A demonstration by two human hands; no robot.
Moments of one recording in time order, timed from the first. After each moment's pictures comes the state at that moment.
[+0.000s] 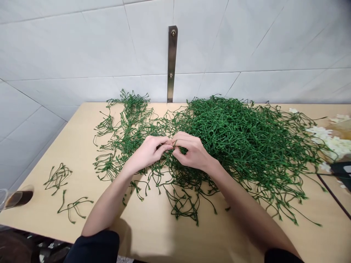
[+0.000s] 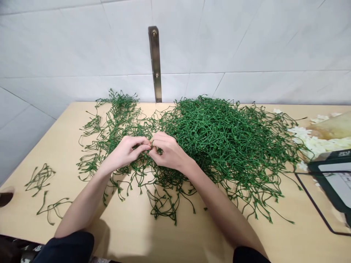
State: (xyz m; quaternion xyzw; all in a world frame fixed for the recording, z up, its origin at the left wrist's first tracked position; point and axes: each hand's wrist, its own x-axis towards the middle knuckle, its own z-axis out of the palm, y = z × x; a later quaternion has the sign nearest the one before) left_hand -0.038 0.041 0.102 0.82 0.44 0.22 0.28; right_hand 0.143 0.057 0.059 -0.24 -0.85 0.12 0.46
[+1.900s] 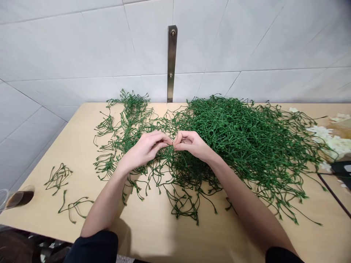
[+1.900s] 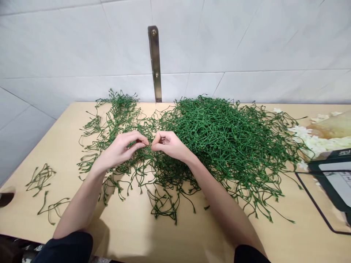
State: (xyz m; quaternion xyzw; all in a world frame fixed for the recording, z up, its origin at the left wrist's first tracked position) left_hand -0.050 0.043 0.113 0.86 0.37 0.26 0.23; right_hand 0.153 0.068 0.066 -0.31 -0.60 0.63 0.38
